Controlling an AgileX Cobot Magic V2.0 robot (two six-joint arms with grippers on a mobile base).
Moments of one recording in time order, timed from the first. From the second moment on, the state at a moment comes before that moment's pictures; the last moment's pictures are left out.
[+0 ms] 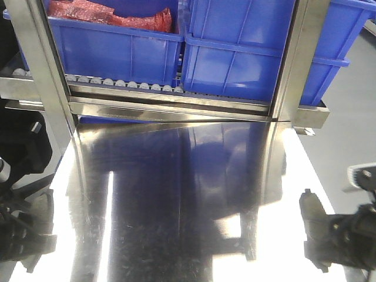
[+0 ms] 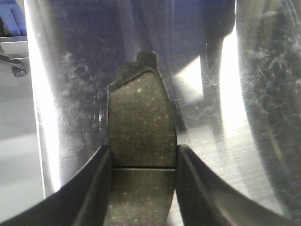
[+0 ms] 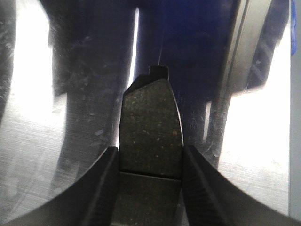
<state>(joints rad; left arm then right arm) -0.34 0.95 -0.62 -0.02 0.67 -0.21 0.32 0.86 -0.50 0.06 0.47 0.09</state>
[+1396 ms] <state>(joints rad) -0.34 0.95 -0.62 -0.02 0.67 -0.21 0.32 0.71 -0.46 0.06 0.48 0.09</state>
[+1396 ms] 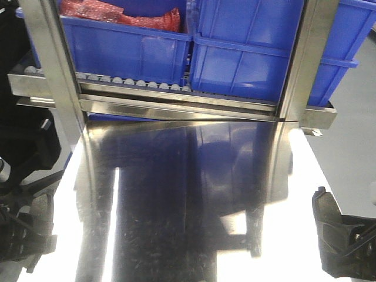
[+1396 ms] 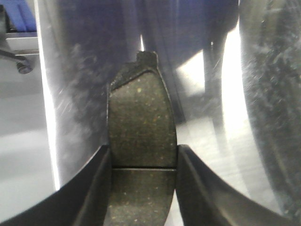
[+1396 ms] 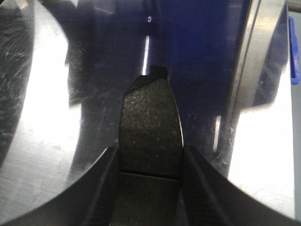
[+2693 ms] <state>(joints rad) -0.34 0.95 -0.62 -0.02 0.67 -0.21 0.32 0.71 -0.46 0.06 0.48 0.09</state>
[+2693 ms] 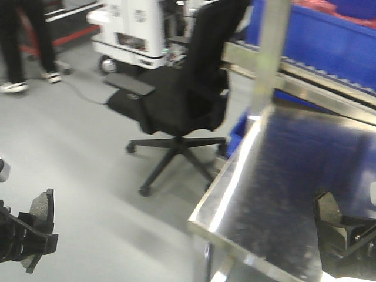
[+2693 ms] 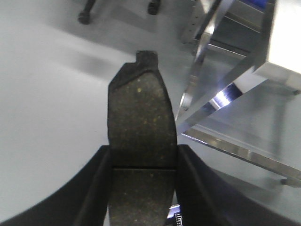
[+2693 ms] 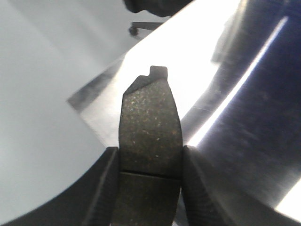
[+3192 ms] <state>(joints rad) -0.34 0.95 -0.62 -0.02 0.67 -0.21 0.32 0.71 -0.46 0.06 0.48 0.09</state>
